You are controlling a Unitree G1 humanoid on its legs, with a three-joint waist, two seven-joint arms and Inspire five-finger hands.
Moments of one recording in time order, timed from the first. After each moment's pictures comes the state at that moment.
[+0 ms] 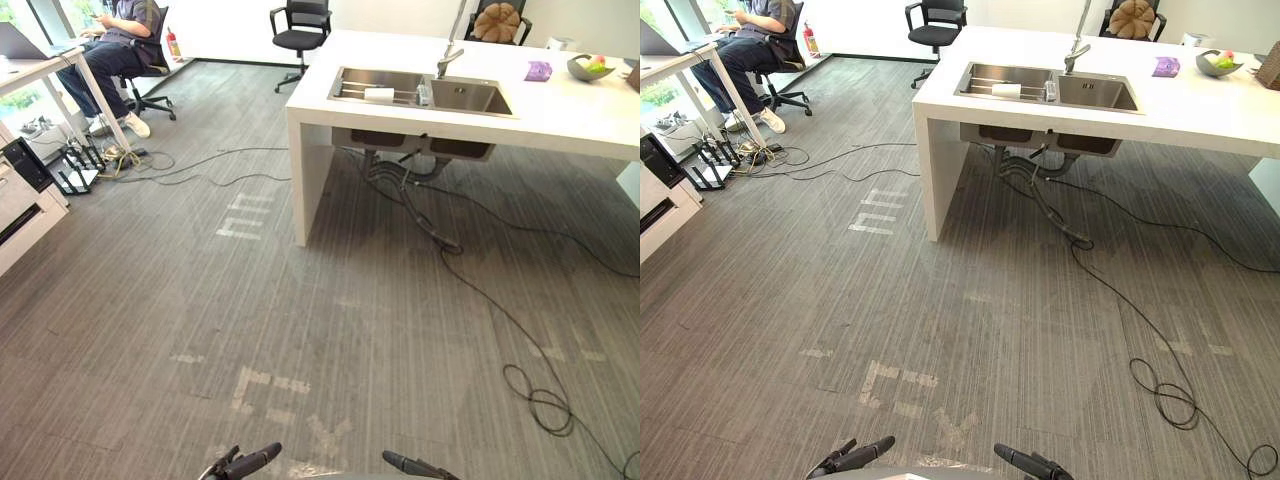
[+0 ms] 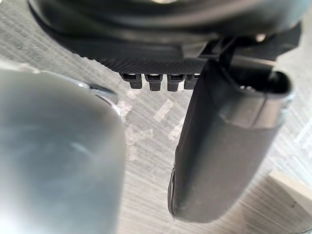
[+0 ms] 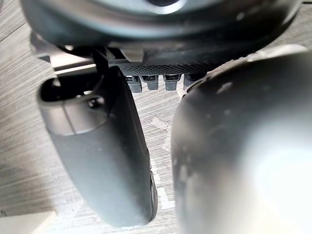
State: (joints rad) left arm 0.20 0.11 0.17 0.98 -0.34 0.03 -0.17; right arm 0.19 -0.09 -0.27 0.97 0.30 0.26 0.22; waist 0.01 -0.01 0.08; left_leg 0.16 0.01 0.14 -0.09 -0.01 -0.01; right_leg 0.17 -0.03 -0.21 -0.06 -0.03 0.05
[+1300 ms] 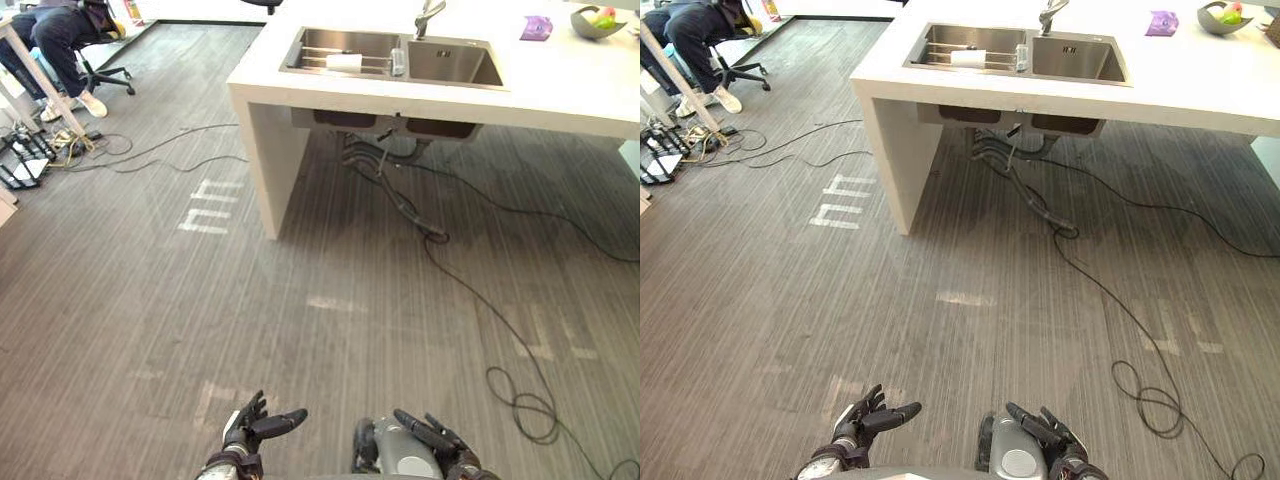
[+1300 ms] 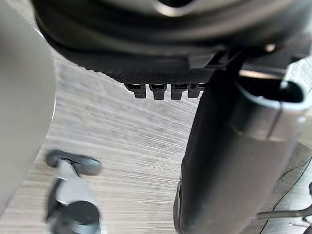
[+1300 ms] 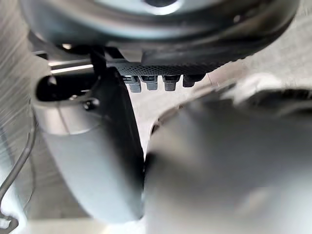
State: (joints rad) left arm 0.12 0.01 0.15 0.98 -0.14 -0.15 -0.14; right arm 0.19 -0.09 -0.33 0.92 0.28 0.15 0.27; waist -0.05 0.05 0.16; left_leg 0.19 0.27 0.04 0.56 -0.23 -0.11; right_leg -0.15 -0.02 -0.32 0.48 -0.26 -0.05
